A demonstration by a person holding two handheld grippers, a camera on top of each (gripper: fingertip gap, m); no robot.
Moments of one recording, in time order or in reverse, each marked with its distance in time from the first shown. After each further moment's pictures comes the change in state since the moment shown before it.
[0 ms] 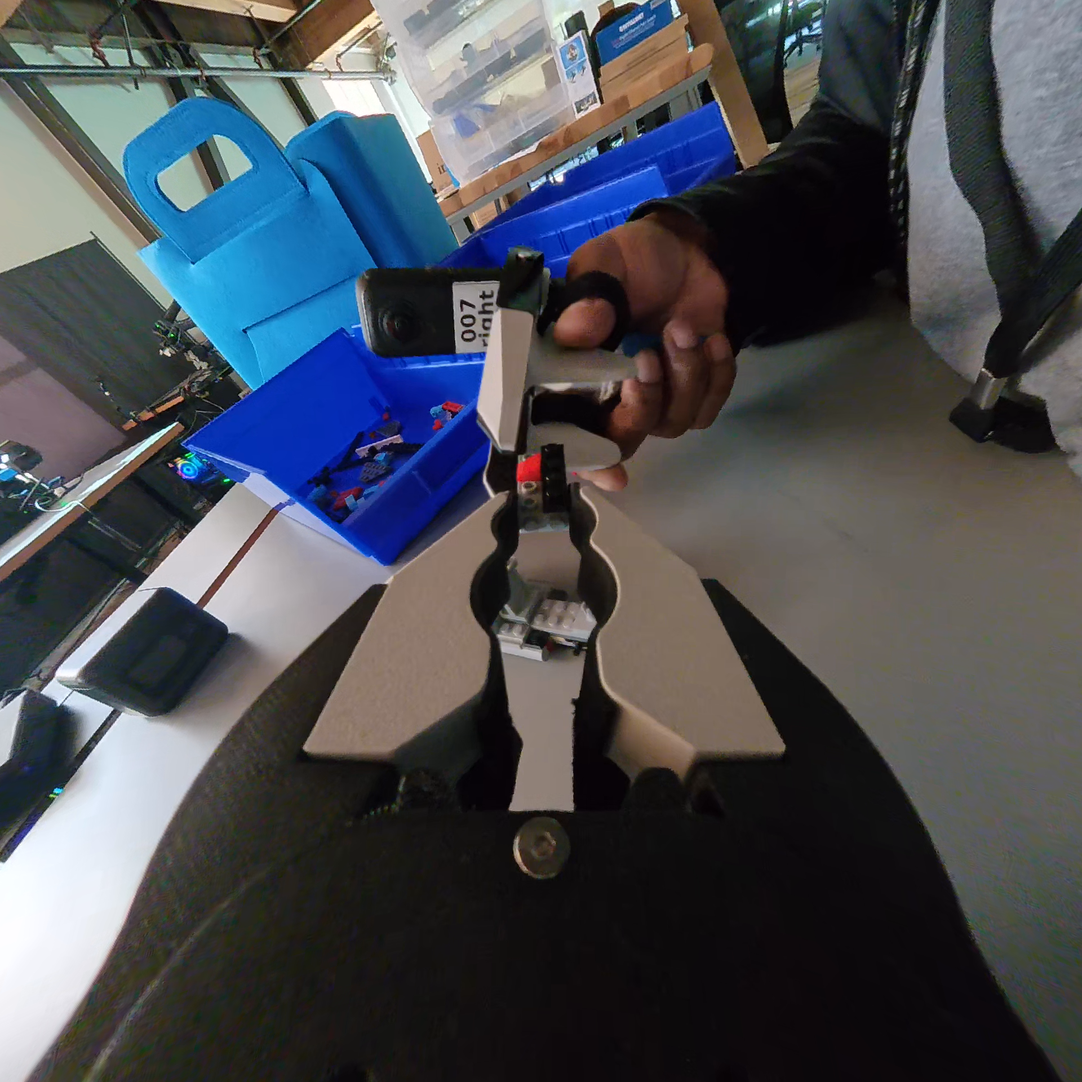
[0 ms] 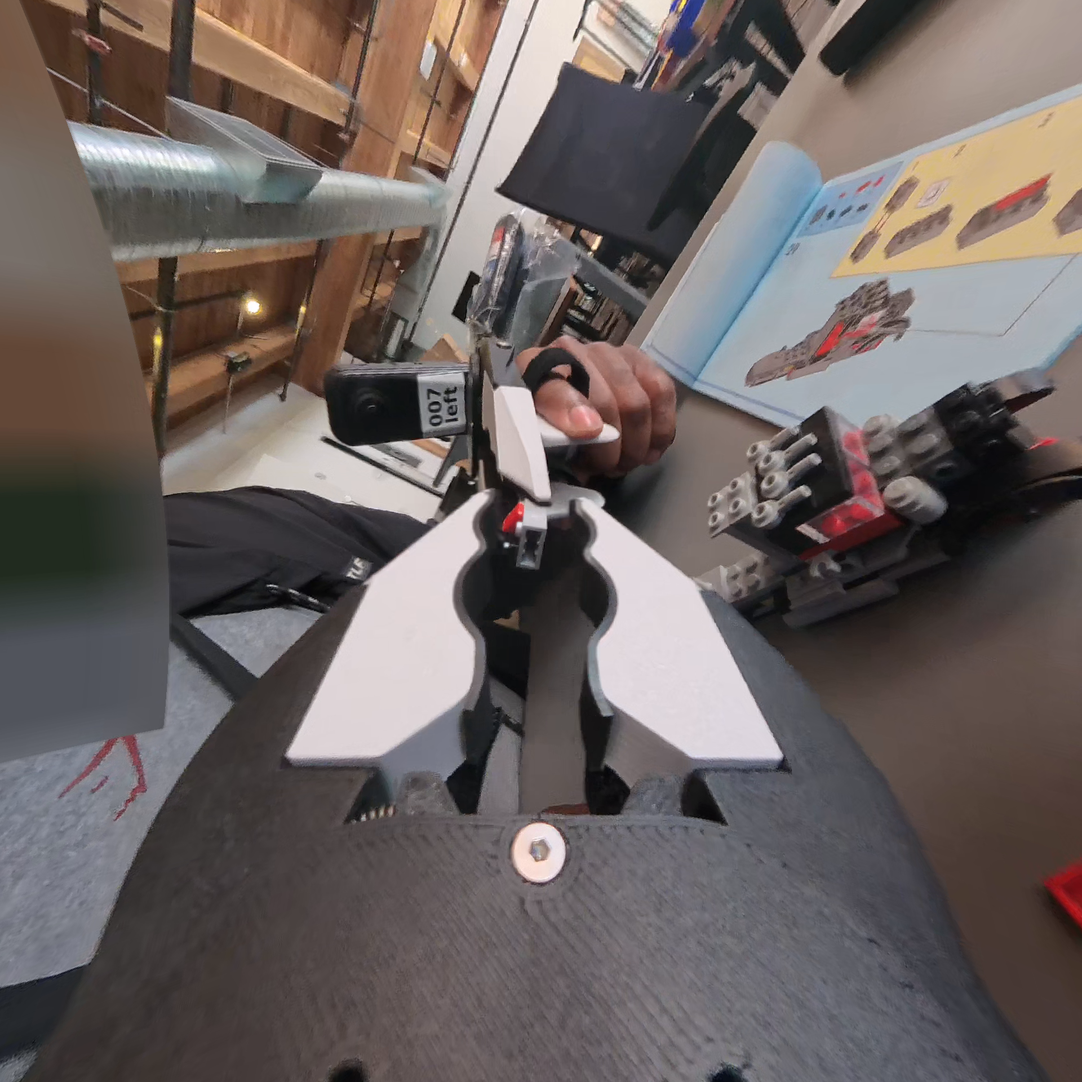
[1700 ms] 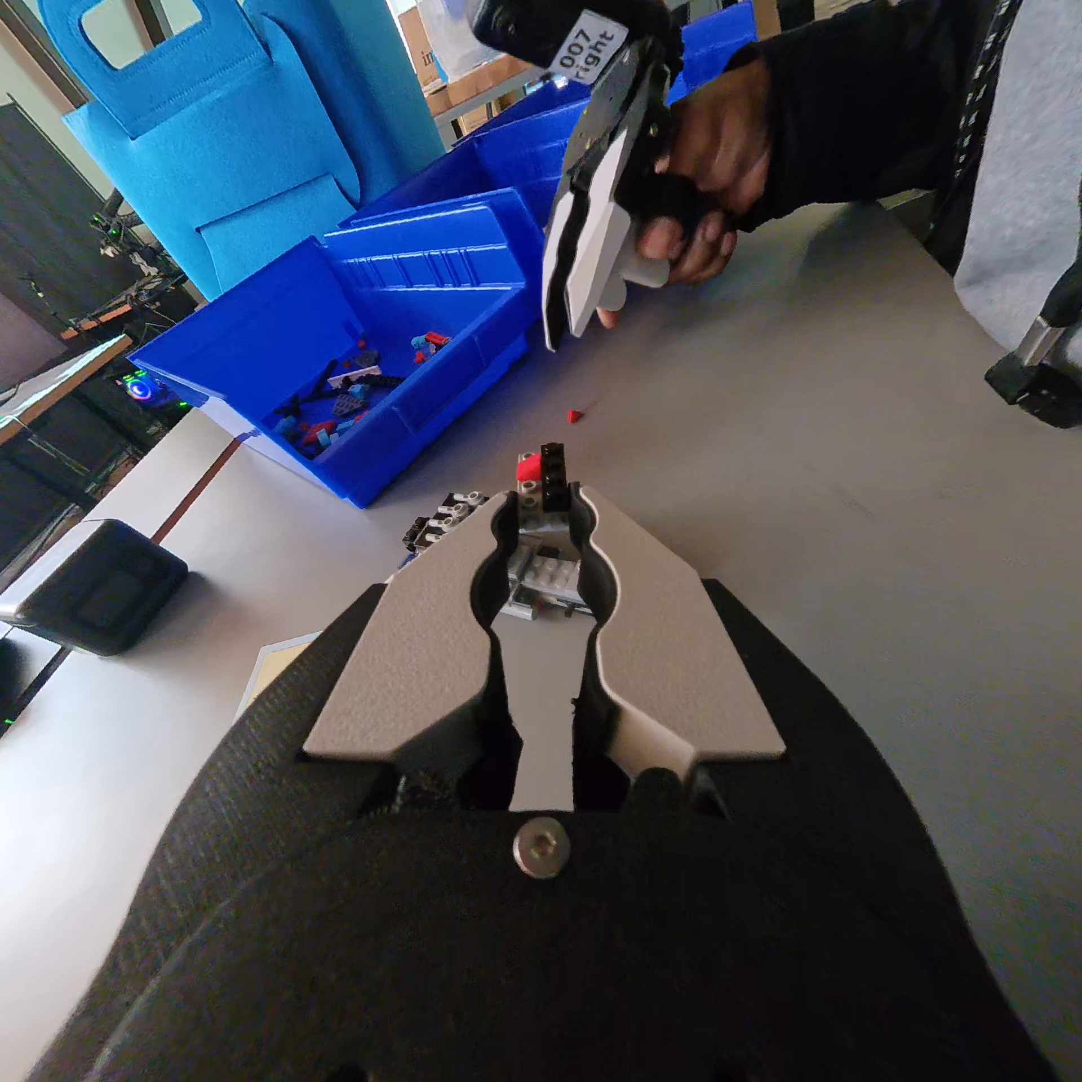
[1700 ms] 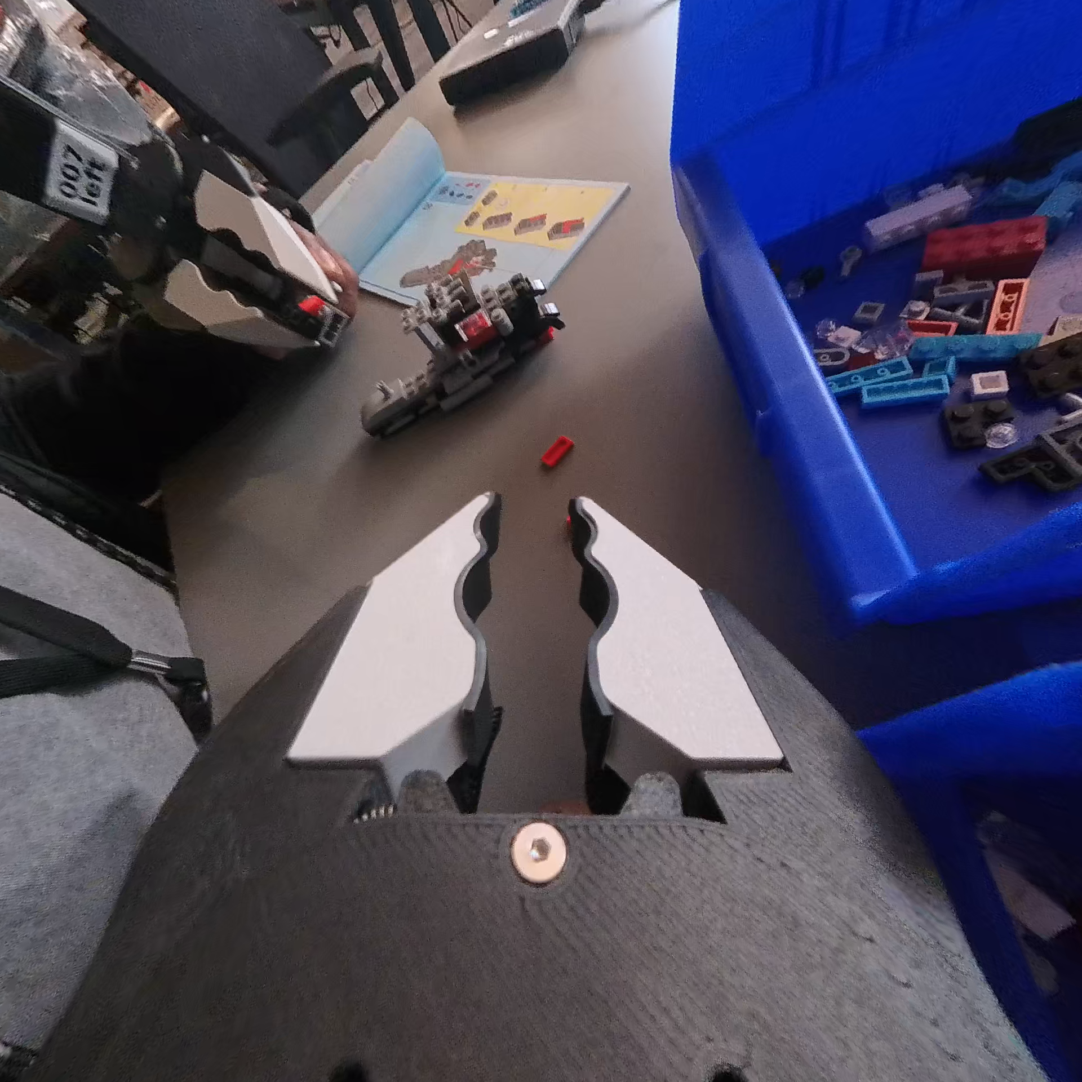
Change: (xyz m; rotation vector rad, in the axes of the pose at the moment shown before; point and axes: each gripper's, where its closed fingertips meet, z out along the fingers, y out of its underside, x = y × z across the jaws) left arm 0.000 0.026 0.002 -0.113 0.017 -0.076; right arm 0.046 0.019 -0.150 -0.028 0.685 -0.450
